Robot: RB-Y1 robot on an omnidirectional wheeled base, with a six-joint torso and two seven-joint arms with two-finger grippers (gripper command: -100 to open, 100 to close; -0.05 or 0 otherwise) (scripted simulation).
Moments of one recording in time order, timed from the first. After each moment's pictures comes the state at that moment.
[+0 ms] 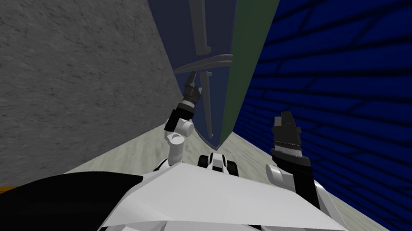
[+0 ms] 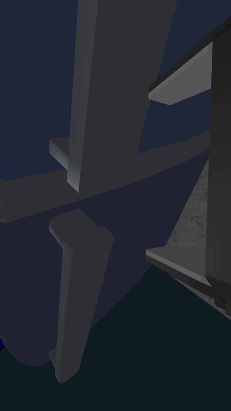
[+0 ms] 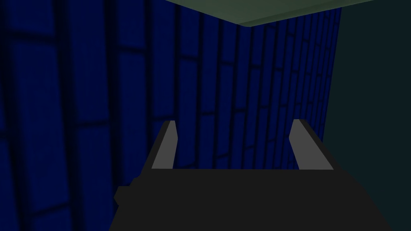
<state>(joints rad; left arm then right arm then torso) -0.20 0.15 -0.10 -2.42 0.02 0.41 0.05 0.50 -0.05 -0.06 -2.24 0.12 -0.46 0.17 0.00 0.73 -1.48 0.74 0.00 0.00</state>
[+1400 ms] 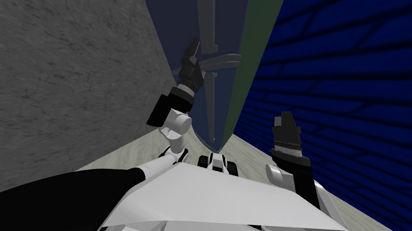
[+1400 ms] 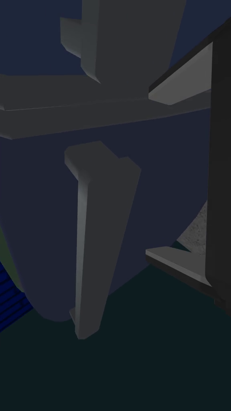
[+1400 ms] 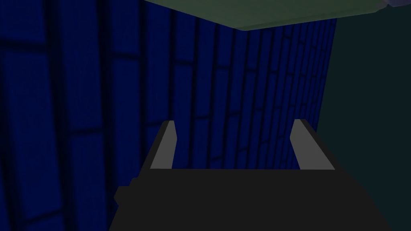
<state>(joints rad) -0.45 0.18 -0.12 -2.54 0.04 0.70 0.03 0.50 -0.05 -0.06 -2.24 0.12 -0.46 0.17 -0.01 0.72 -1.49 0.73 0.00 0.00</state>
